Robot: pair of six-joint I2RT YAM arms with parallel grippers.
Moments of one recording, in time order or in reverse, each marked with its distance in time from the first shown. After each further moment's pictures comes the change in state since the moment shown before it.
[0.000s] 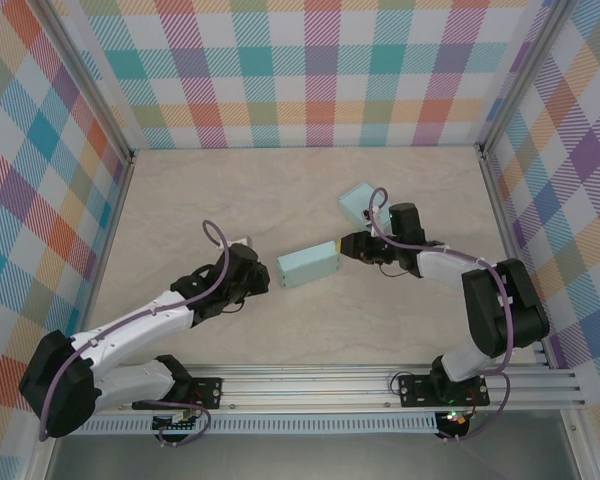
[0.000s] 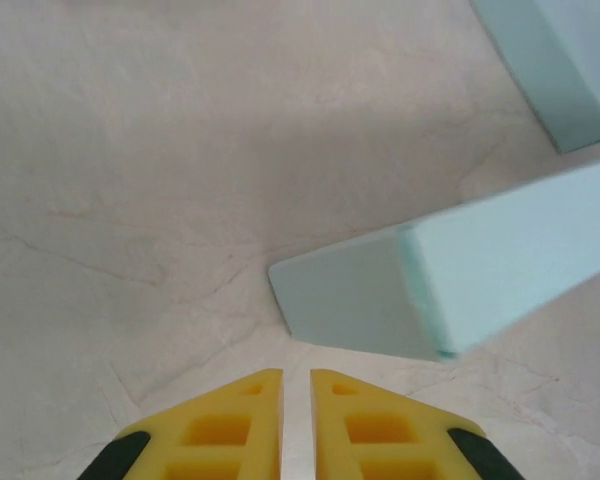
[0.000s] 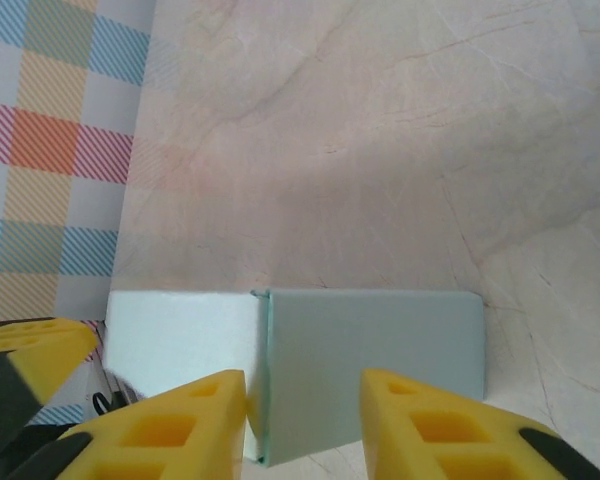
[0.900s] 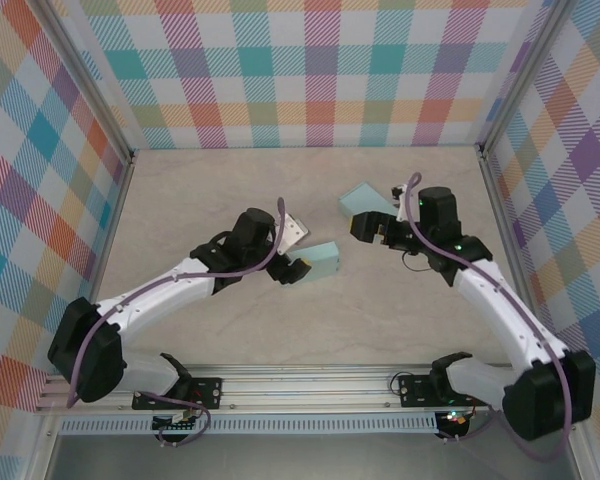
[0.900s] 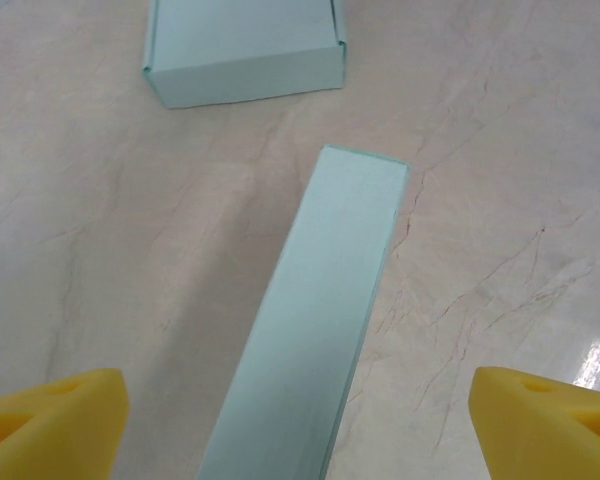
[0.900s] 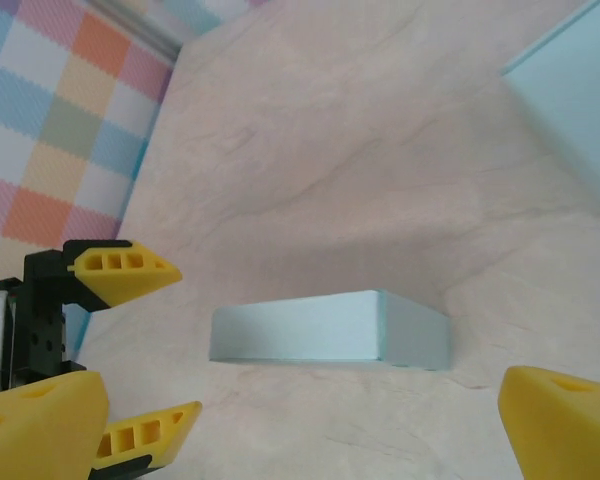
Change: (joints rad) left arm 0.028 0.252 0.275 0.081 0.298 1.070; right arm 0.003 -0.495 0.175 -0.523 0.316 -0.056
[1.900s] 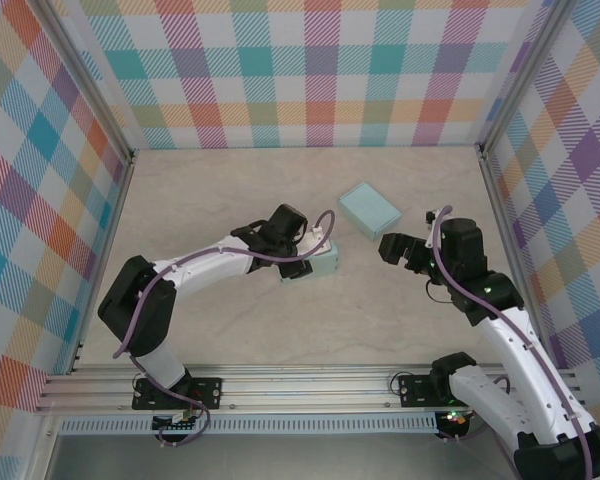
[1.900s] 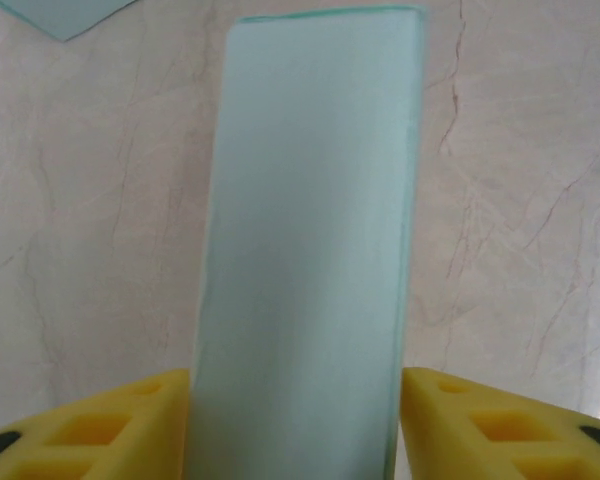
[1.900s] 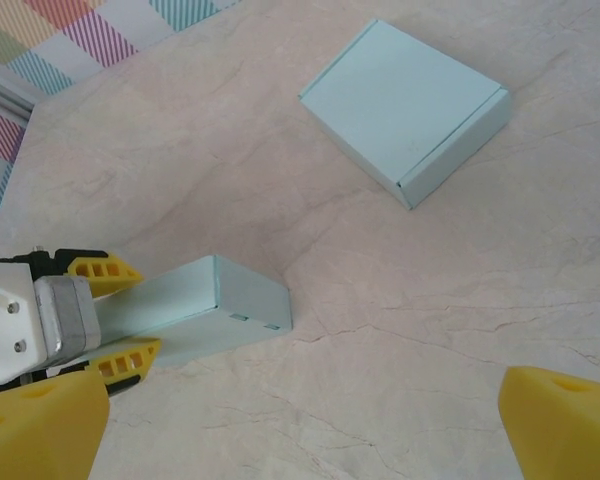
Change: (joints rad) left arm -0.038 0.315 0.203 -0.143 -0.111 0.313; right arm 0.000 -0.278 -0.092 -0.214 0.313 -0.008
